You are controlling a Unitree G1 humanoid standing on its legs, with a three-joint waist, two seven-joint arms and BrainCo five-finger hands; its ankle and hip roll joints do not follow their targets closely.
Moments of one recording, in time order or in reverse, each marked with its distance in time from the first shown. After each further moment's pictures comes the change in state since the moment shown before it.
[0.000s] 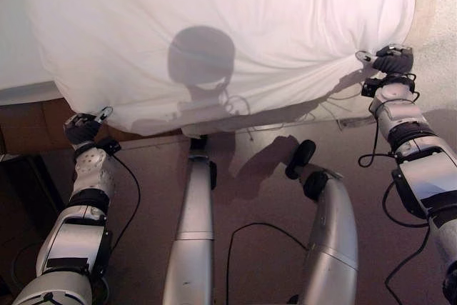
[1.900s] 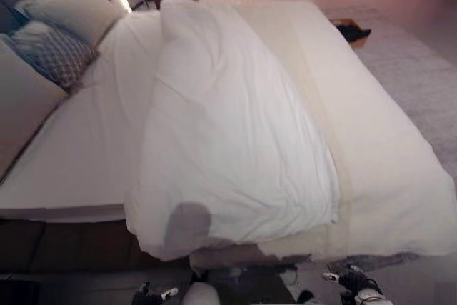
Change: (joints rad) left arm 0.684 -0.385 -0.064 0.279 0.594 0.134 -0.259; right arm 1.030 0.365 -0.097 0.070 -0.286 0.070 0.319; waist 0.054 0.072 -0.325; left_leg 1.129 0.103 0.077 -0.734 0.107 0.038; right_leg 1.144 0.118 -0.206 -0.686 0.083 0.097
